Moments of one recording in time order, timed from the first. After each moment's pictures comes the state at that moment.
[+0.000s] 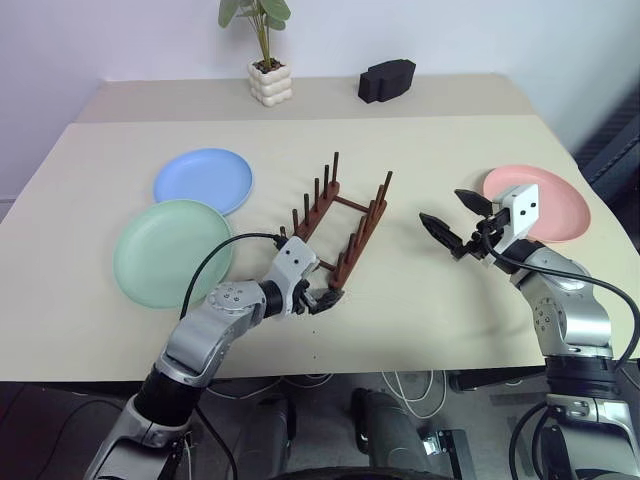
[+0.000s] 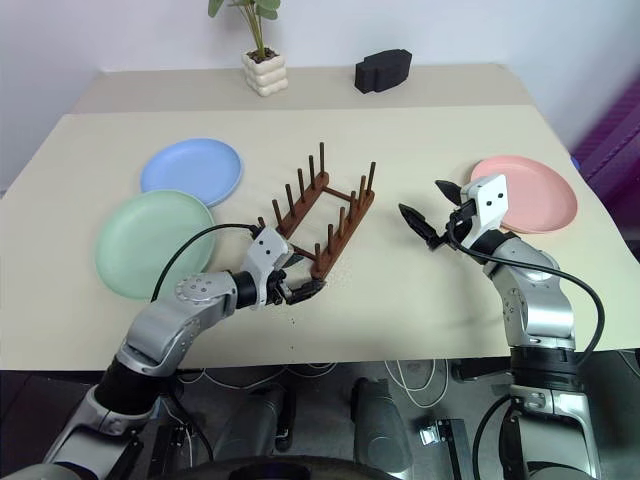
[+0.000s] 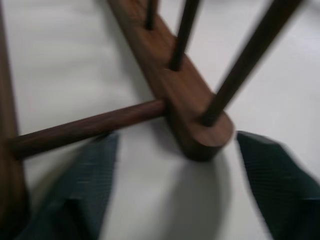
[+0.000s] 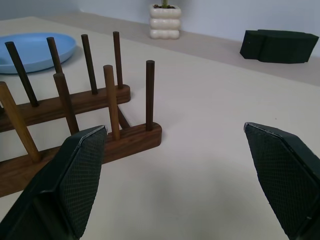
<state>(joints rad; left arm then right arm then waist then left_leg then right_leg) -0.32 0.37 -0.30 -0.30 -0.29 0.79 -0.52 -0.33 -0.53 -0.21 0.08 0.38 0.21 0.72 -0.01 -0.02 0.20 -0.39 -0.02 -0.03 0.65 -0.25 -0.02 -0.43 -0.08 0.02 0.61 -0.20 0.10</state>
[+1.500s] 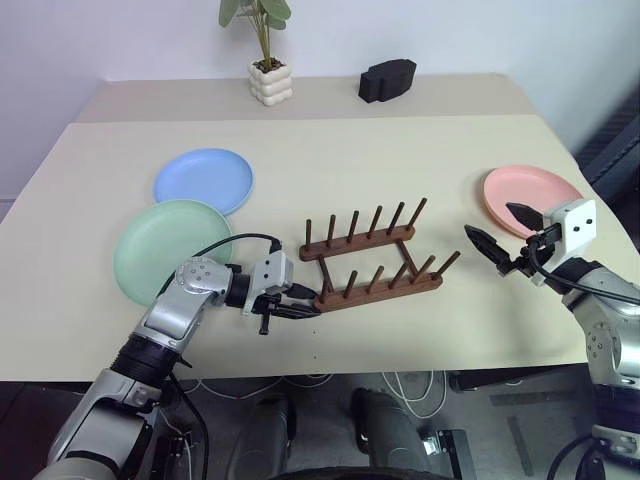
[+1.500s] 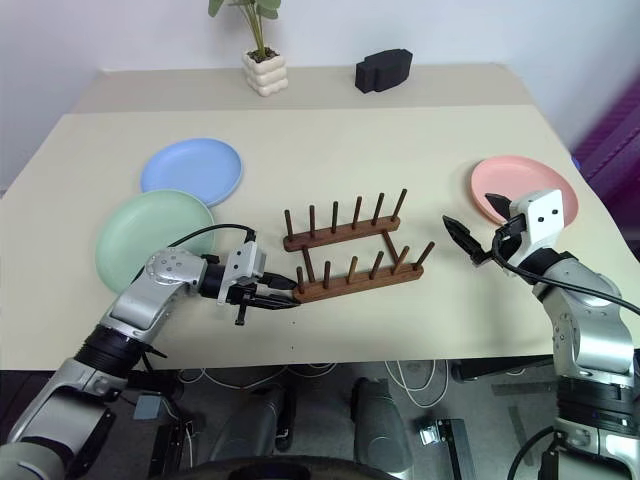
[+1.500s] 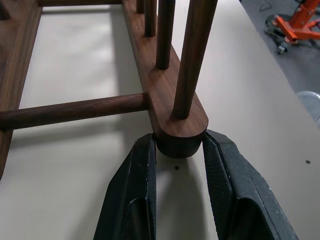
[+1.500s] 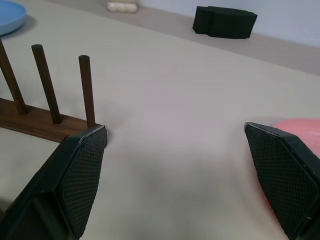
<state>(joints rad) -0.45 0.54 -0.32 0.16 -0.22 0.12 -1.28 -0.15 -0.64 -0.36 -0.04 0.40 0.27 0.70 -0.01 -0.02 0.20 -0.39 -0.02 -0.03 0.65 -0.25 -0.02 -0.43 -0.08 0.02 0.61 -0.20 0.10</state>
